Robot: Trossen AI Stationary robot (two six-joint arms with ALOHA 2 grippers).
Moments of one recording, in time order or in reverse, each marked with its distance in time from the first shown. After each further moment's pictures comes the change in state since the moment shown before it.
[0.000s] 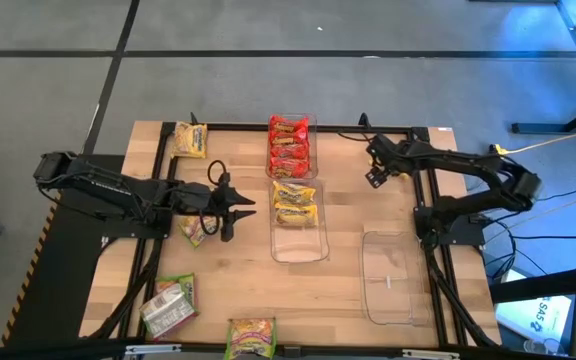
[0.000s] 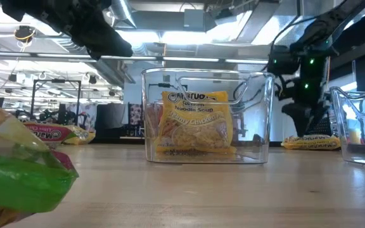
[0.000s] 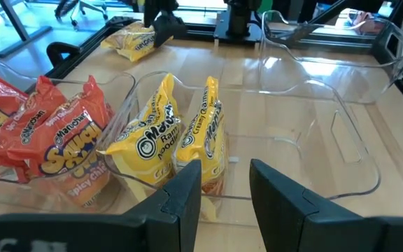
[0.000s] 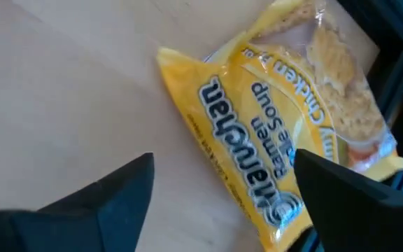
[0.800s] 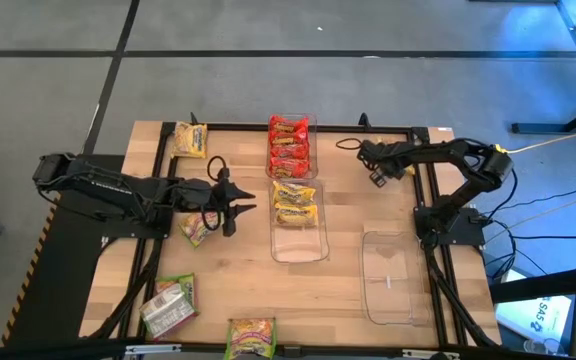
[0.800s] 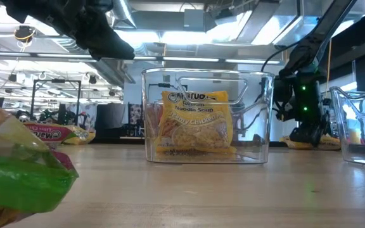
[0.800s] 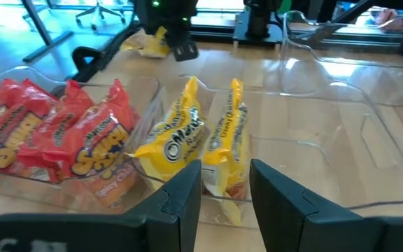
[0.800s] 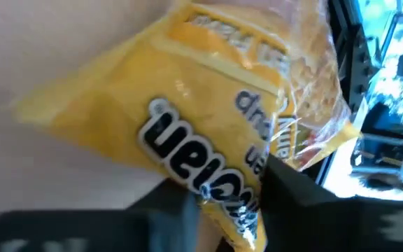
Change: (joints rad) left arm 0.040 -0.001 0.000 0.001 -0.025 0.036; right arm -0.017 0.271 -0.003 0.052 0.301 -0.013
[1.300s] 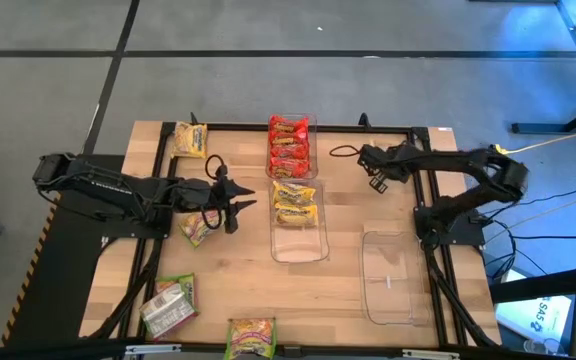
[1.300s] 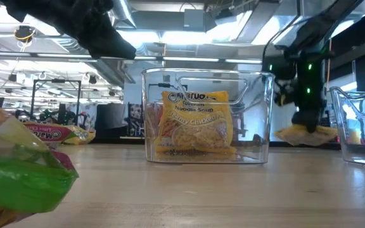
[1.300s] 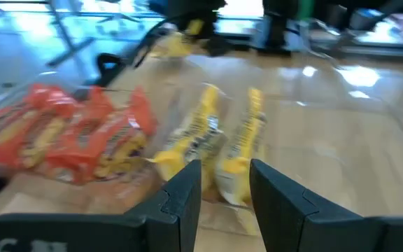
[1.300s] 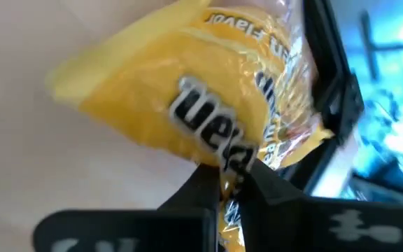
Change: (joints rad) left arm 0.000 0.000 0.000 0.019 -0.076 -0.008; right arm 0.134 -0.177 0.028 -0.139 -0.063 -0.080
